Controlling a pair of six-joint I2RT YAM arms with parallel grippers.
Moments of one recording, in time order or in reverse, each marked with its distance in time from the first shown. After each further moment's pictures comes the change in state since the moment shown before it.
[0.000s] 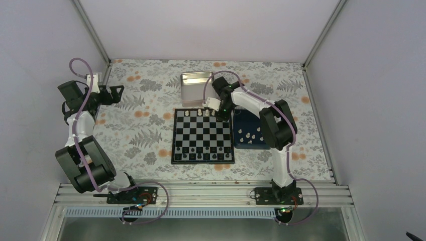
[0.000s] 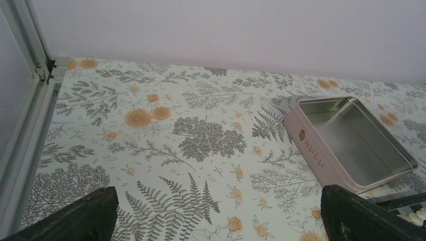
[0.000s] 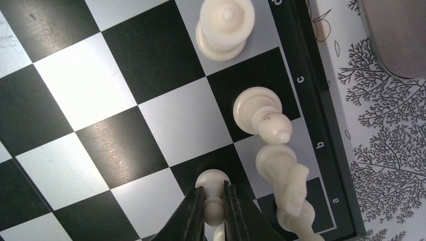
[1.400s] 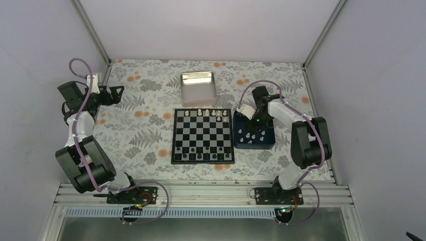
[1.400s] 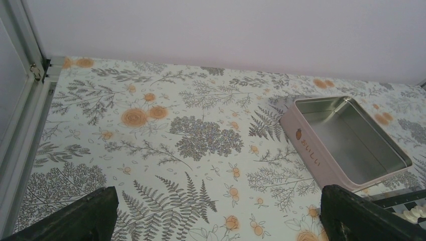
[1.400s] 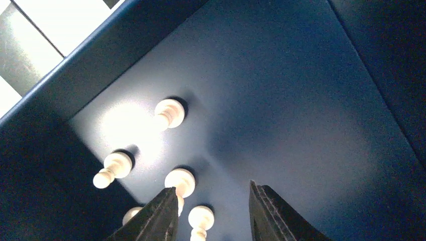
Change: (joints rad) left arm 0.005 0.000 -0.005 0.000 0.018 0.000; right arm -0.306 -0.395 -0.487 0.055 -0.048 -0.014
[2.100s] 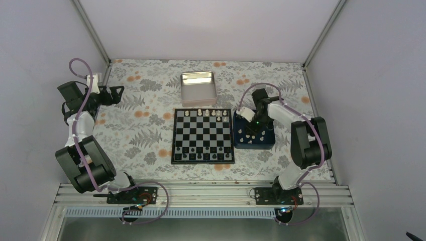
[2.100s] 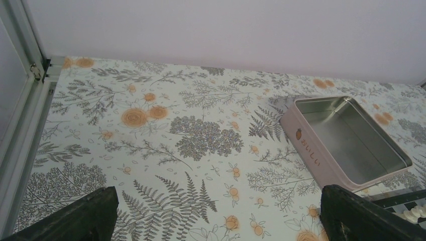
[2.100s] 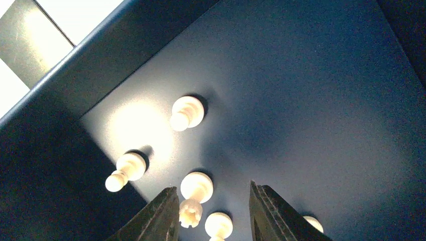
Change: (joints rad) left arm 0.000 0.000 0.000 0.000 0.000 0.000; right arm 0.000 0.000 -0.049 0.031 -0.043 0.000
